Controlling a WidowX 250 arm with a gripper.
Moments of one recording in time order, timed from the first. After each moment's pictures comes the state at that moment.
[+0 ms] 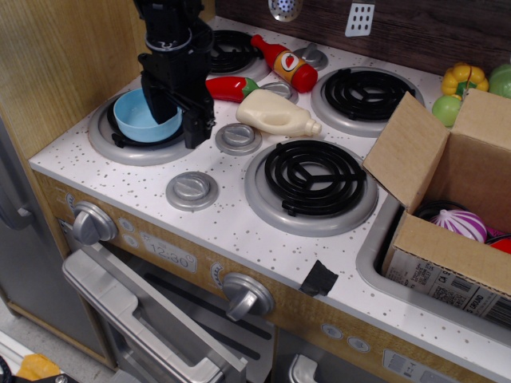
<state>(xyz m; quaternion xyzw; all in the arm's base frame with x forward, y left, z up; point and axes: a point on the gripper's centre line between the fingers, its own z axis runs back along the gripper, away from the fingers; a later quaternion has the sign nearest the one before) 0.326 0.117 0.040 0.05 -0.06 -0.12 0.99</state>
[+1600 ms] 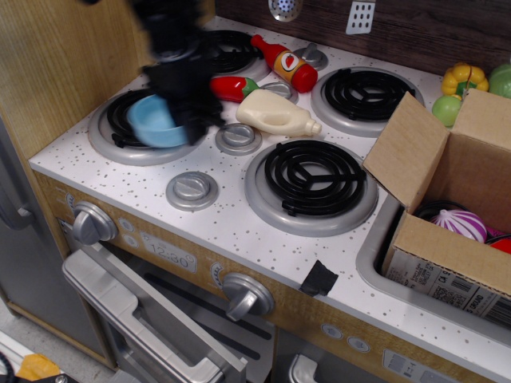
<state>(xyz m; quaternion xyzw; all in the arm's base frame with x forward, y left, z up) 0.326 0.077 0.049 0.02 -0.09 -0.06 0.99</state>
